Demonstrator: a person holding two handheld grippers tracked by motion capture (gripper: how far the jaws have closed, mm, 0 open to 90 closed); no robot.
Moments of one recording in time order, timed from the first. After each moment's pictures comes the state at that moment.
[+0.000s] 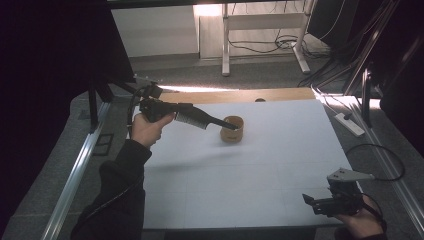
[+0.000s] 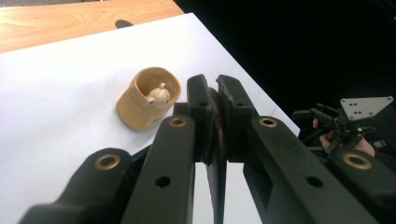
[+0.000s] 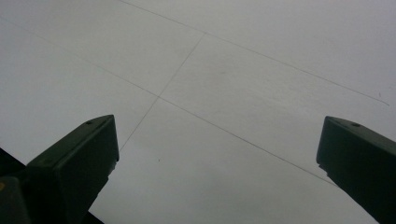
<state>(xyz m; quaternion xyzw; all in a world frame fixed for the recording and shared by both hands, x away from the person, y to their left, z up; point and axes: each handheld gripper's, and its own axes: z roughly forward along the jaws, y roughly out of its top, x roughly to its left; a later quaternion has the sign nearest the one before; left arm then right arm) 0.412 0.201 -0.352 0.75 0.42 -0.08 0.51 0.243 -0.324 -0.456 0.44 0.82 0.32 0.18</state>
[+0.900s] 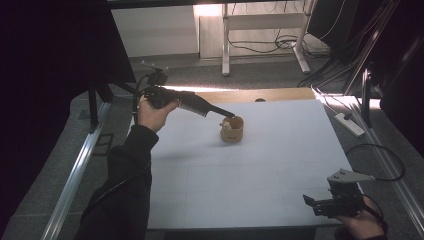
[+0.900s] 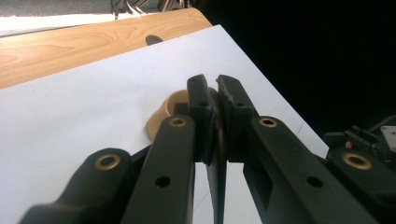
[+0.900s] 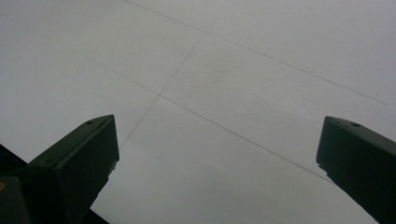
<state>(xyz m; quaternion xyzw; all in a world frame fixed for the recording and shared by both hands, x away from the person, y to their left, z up) 0.448 0.192 -0.342 0.75 0.45 -0.05 0.49 0.241 -0.324 -0.456 0.44 0.82 0.32 0.18</state>
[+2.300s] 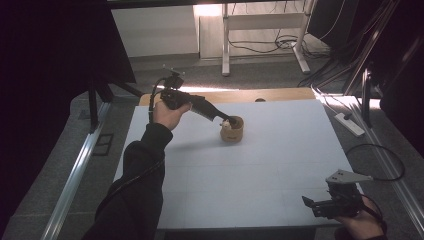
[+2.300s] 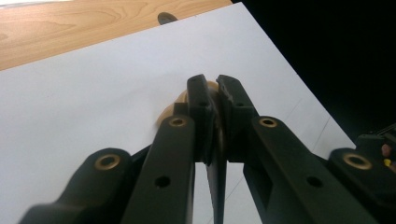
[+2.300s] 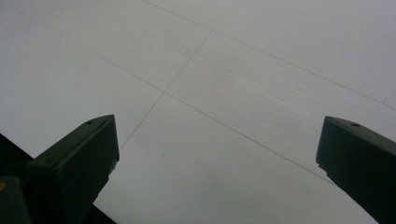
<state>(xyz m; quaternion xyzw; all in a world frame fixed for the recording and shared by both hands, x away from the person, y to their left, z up) 0.479 0.160 -0.374 0.77 0.46 -0.05 0.44 0.240 -0.322 -0.457 0.43 0.83 0.31 0.18</state>
